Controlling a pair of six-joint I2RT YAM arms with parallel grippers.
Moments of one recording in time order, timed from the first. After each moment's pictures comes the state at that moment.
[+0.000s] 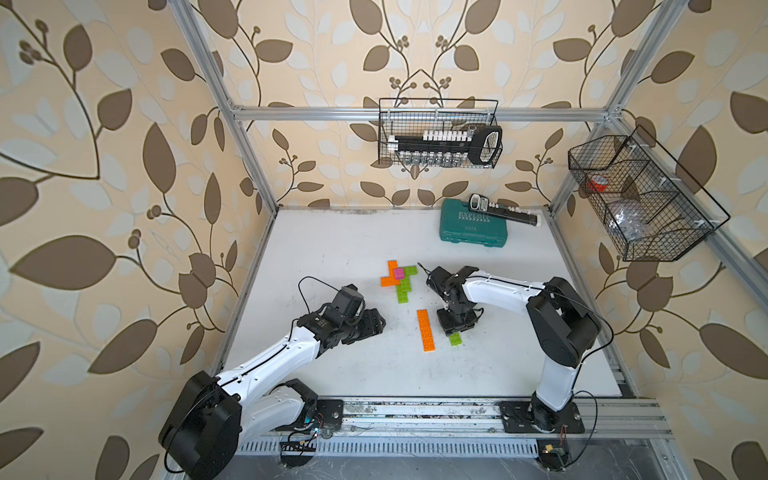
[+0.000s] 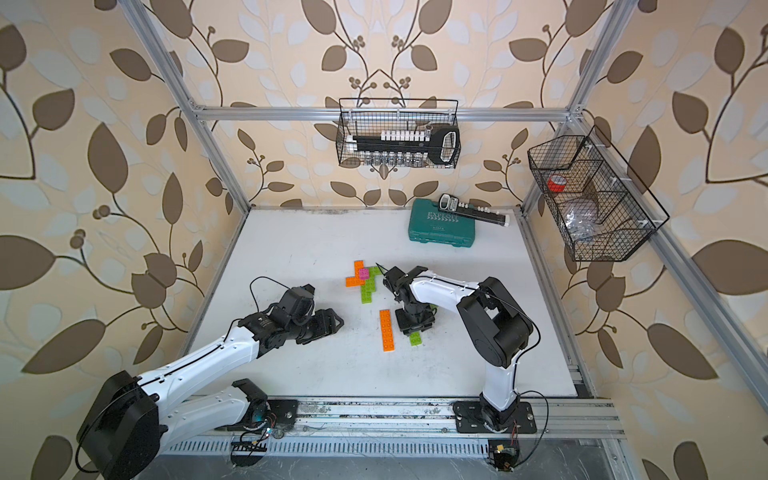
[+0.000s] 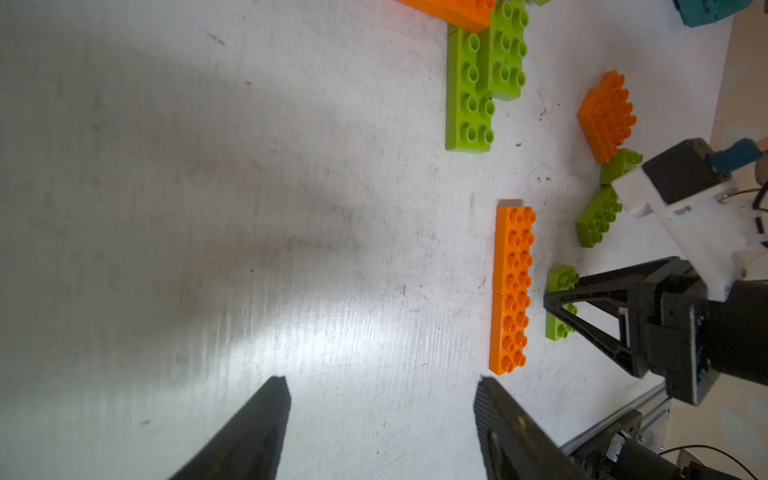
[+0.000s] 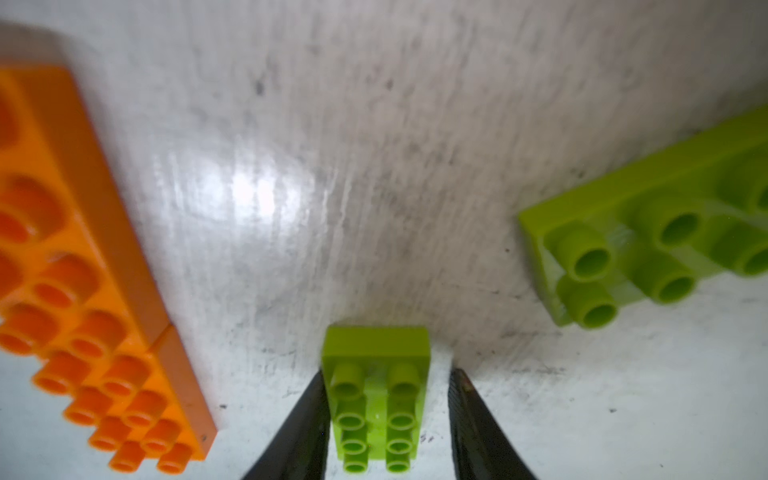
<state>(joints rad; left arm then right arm) -0.54 1.07 0.54 -0.40 0.19 -0.83 0.67 1.86 1.18 -0.97 0.02 0.48</state>
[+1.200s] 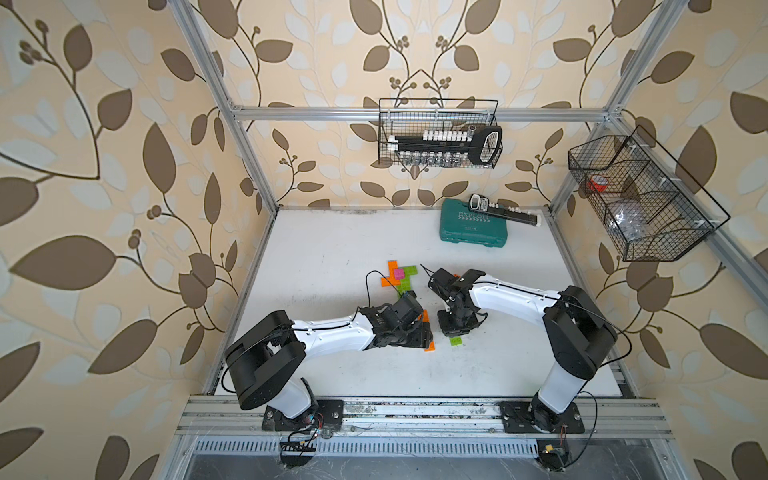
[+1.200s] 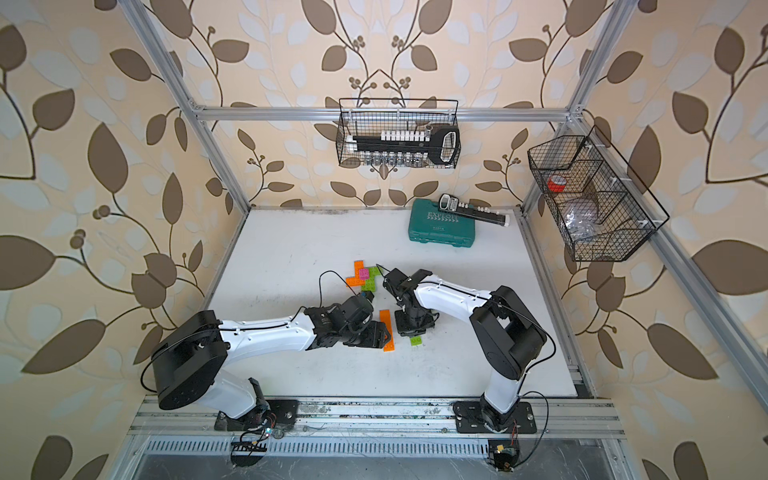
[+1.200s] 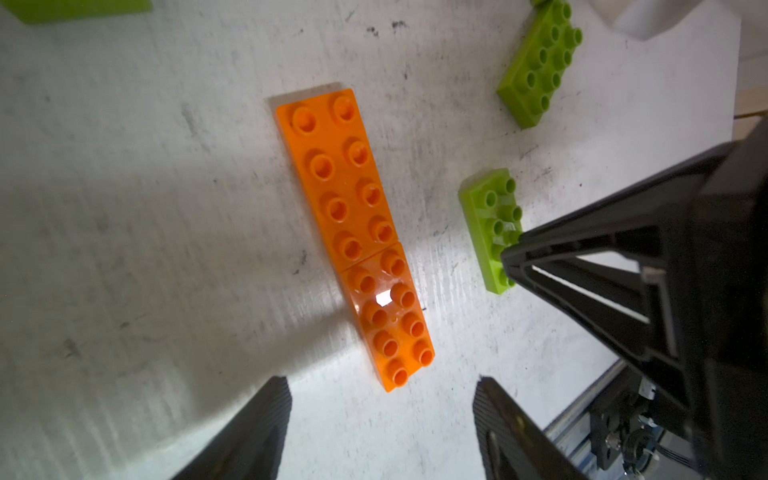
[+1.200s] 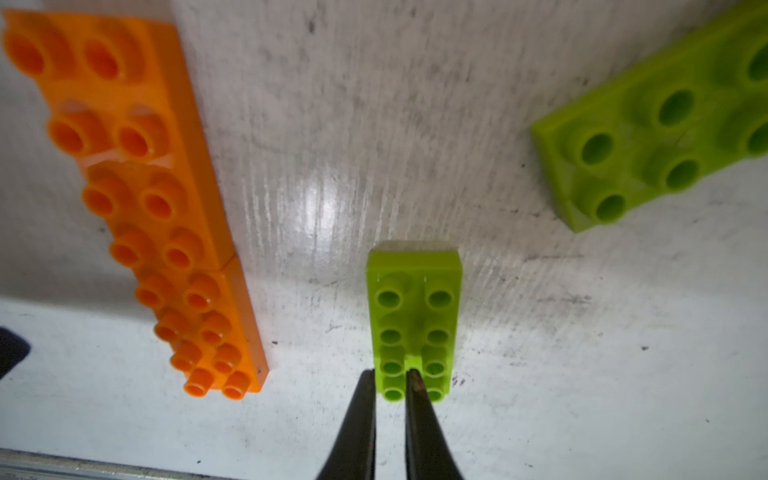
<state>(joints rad) -0.94 1.51 0.78 -0.22 0.12 -0.85 0.70 1.76 1.13 -0.97 -0.03 0.58</state>
